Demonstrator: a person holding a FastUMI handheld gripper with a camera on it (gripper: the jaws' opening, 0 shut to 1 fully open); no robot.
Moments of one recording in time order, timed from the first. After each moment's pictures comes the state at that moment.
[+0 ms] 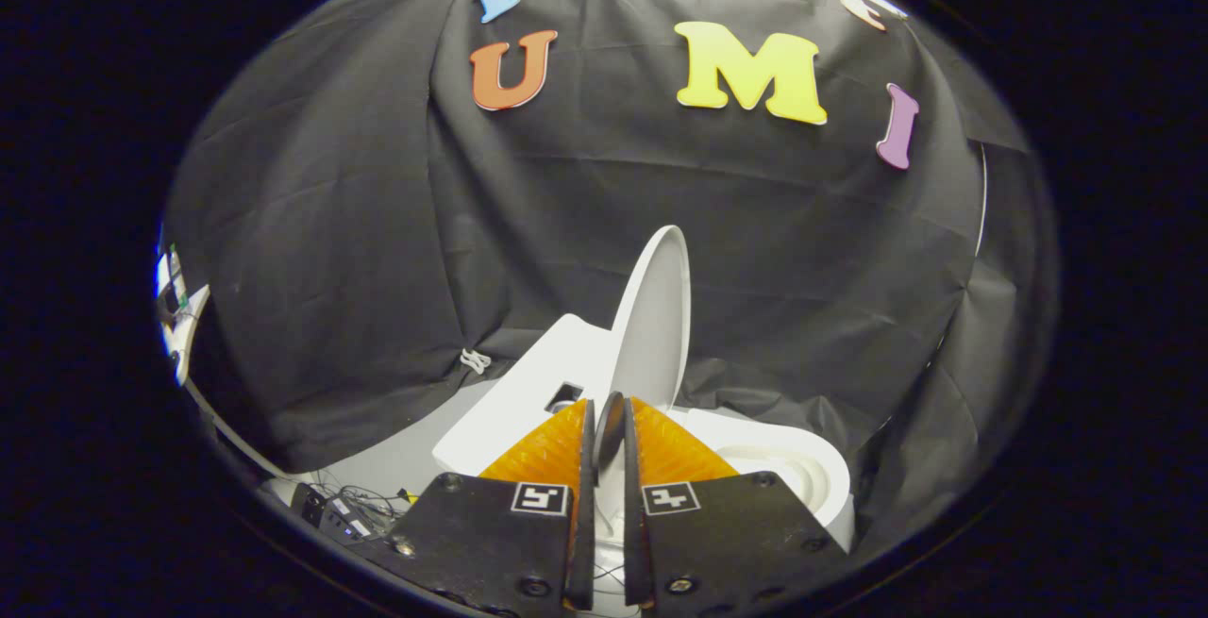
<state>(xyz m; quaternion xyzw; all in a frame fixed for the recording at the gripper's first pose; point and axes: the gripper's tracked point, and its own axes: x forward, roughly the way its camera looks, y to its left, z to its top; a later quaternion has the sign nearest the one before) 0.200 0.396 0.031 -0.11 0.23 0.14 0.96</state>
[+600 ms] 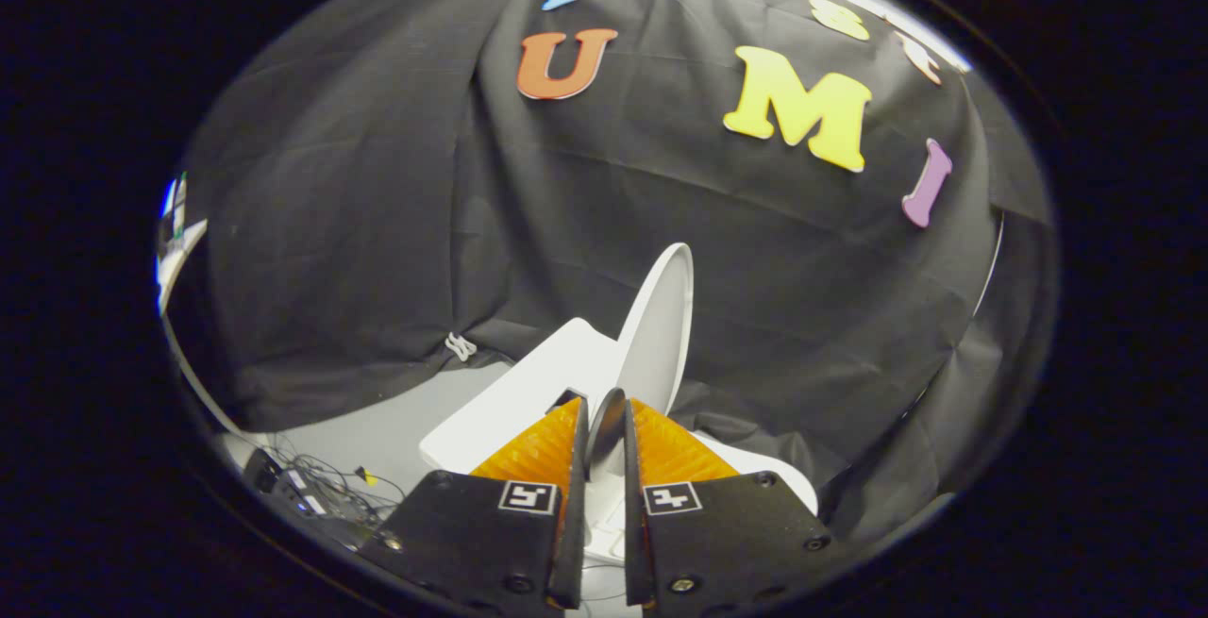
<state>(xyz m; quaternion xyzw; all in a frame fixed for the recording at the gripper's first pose) 0.200 0.427 0.021 -0.21 0.19 0.14 0.95</state>
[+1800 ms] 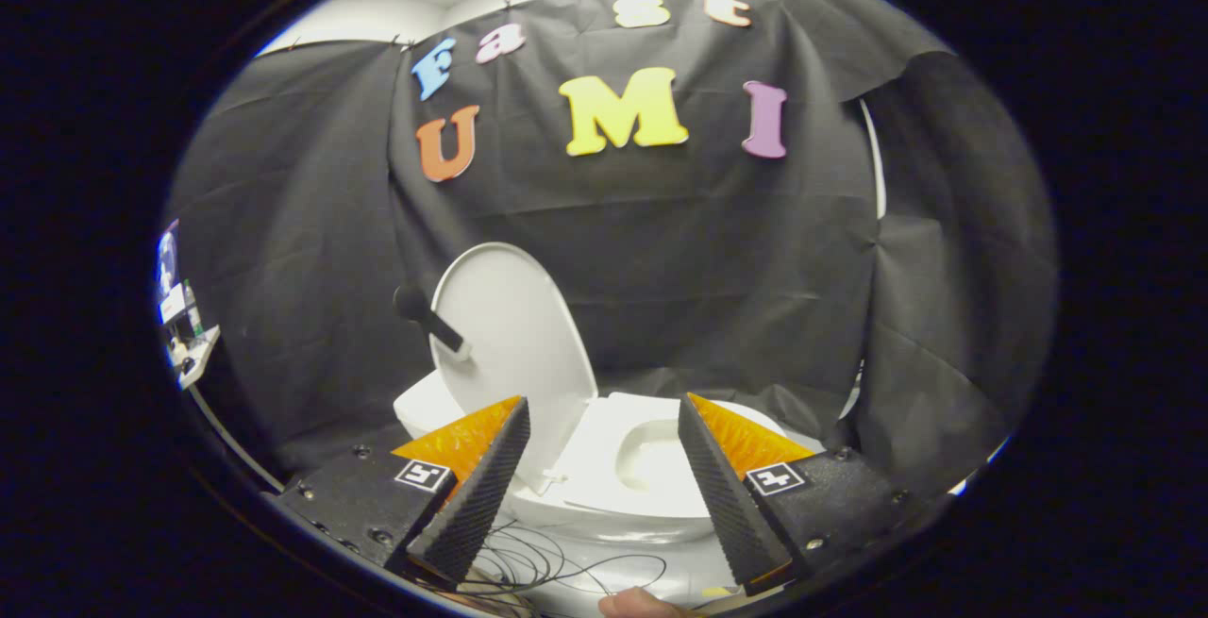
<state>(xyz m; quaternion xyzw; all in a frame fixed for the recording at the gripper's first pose) 0.068 0.160 0.045 0.00 0.12 0.09 0.99</state>
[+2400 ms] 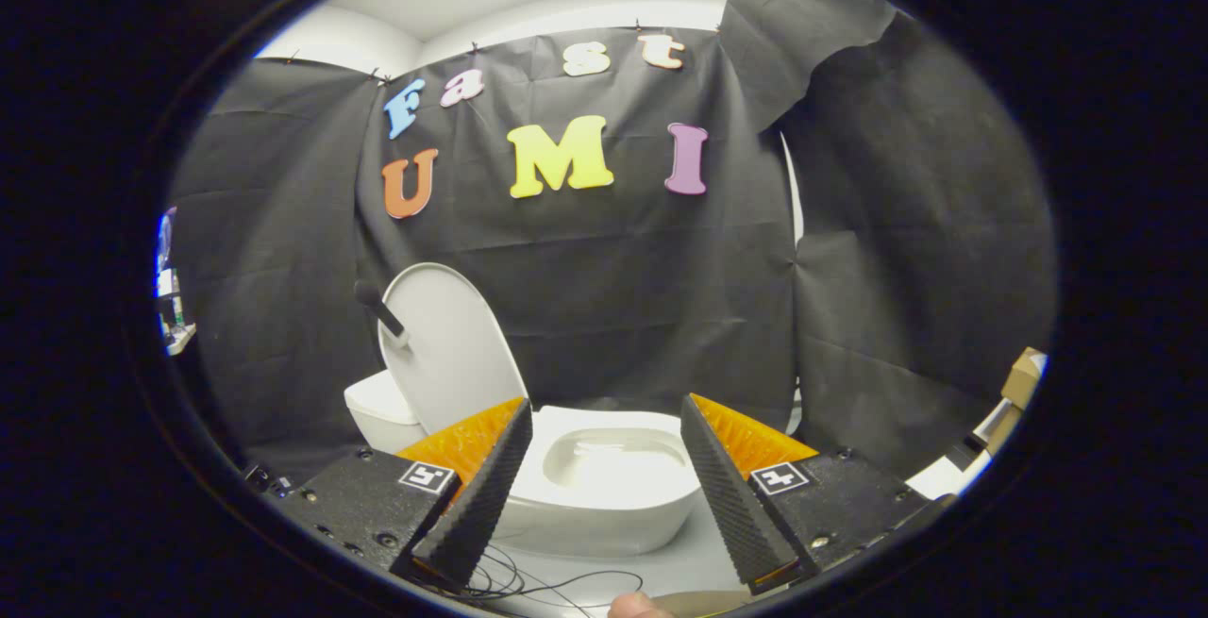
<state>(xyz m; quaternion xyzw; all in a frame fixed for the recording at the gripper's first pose) -0.002 0.058 -0.008 0.01 0.05 0.03 1.00</state>
